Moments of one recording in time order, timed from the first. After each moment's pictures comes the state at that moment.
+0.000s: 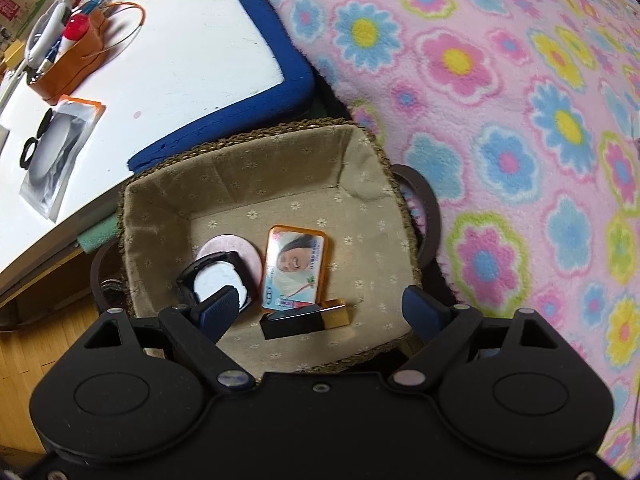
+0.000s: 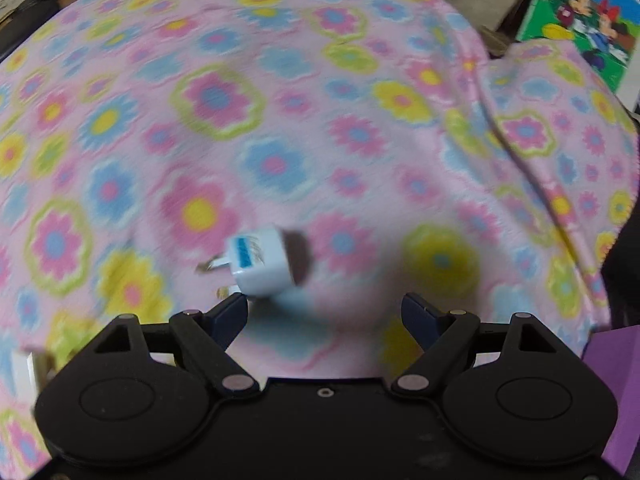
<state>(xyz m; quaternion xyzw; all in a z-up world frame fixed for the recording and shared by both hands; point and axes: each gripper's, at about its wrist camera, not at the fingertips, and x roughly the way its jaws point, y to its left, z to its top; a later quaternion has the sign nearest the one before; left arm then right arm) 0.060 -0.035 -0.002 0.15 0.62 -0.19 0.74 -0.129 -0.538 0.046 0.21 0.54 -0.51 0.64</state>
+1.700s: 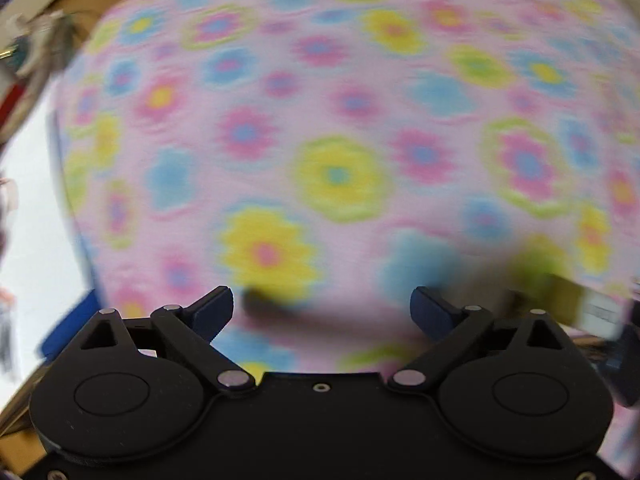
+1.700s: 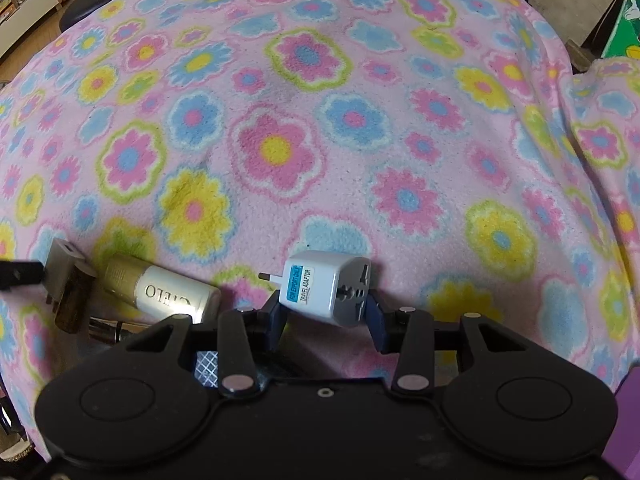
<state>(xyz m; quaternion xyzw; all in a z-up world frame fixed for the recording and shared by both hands) 0.086 -0.305 0.025 0.24 0.59 -0.24 0.73 -0.151 -0.496 0.041 0.22 0.55 -0.36 0.72</state>
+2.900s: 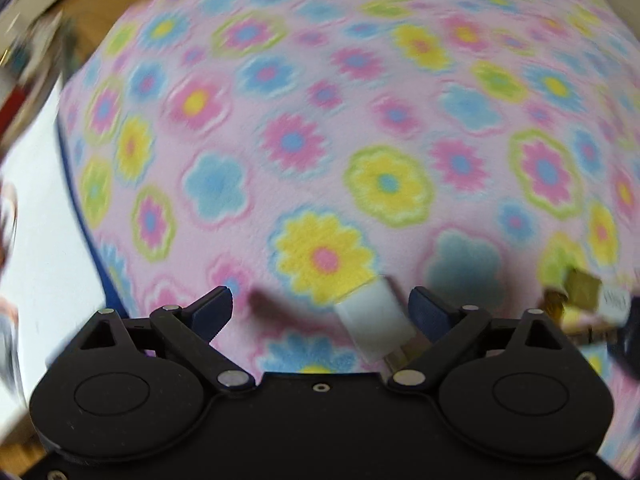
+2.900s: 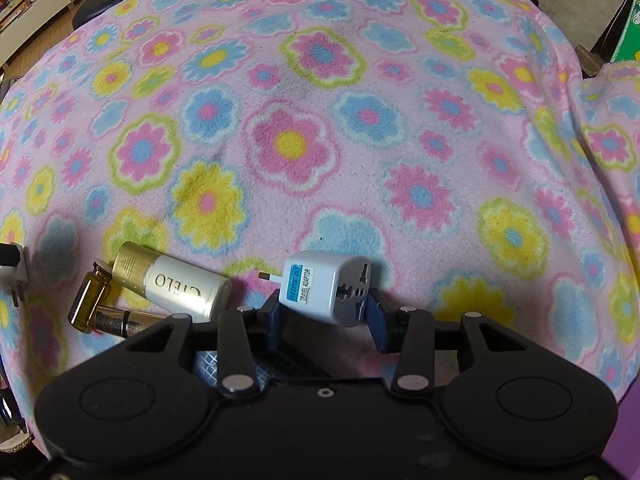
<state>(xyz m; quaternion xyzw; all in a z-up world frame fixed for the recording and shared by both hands) 0.099 -0.282 0.030 0.23 0.57 -0.31 0.73 -0.152 -0.493 0.040 0.21 0.55 -0.35 0.73</state>
